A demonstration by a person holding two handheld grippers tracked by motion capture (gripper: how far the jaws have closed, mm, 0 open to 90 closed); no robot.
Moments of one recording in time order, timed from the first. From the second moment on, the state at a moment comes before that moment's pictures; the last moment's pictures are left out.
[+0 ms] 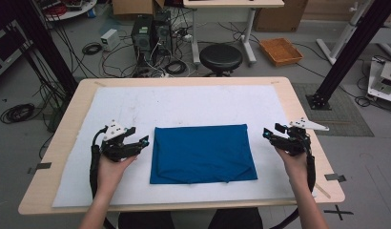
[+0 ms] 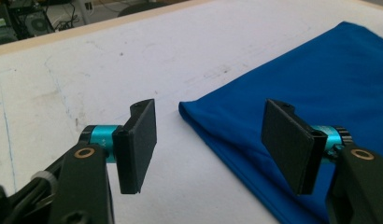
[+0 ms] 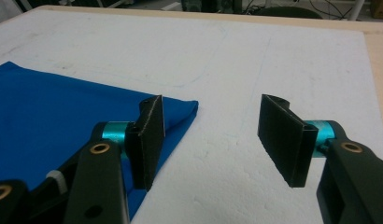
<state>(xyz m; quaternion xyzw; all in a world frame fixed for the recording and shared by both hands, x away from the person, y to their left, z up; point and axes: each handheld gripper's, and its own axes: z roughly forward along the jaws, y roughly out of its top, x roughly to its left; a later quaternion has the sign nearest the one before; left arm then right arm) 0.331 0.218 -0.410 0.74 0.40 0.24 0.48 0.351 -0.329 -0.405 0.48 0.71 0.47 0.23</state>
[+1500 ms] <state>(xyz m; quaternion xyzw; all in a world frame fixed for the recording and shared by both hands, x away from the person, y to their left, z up) 0.276 0.214 -0.426 0.73 0.47 0.16 0.47 0.346 -0.340 -0.402 0.49 0.69 0.47 0.24</state>
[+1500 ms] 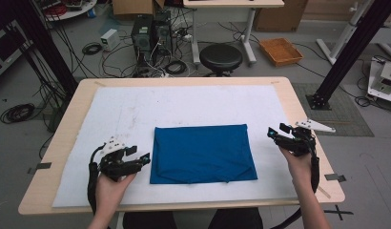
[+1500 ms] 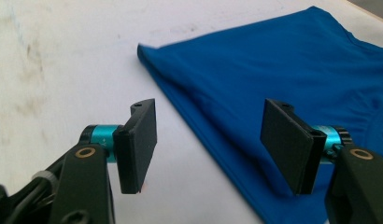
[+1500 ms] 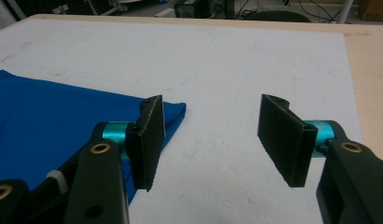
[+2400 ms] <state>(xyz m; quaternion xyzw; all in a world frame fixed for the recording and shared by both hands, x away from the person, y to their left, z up) 0.262 0.183 -0.454 0.69 0.55 0.07 0.46 0.346 -0.328 -0.401 0.48 0.70 0.47 0.24</state>
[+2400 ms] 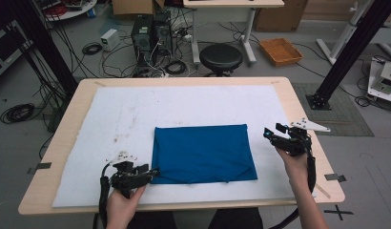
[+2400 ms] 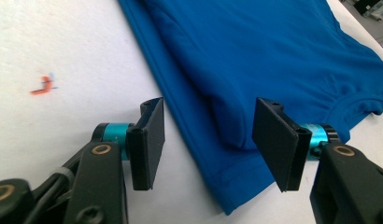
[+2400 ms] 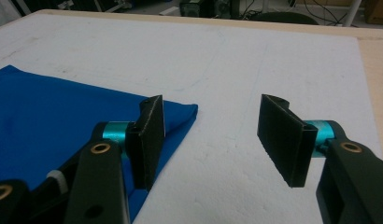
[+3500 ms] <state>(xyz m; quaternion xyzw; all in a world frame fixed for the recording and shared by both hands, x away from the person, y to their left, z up) 0.265 0.162 -0.455 0.71 0.54 0.10 0.44 0.414 -0.098 -0.398 0.36 0.80 0.46 0.13</state>
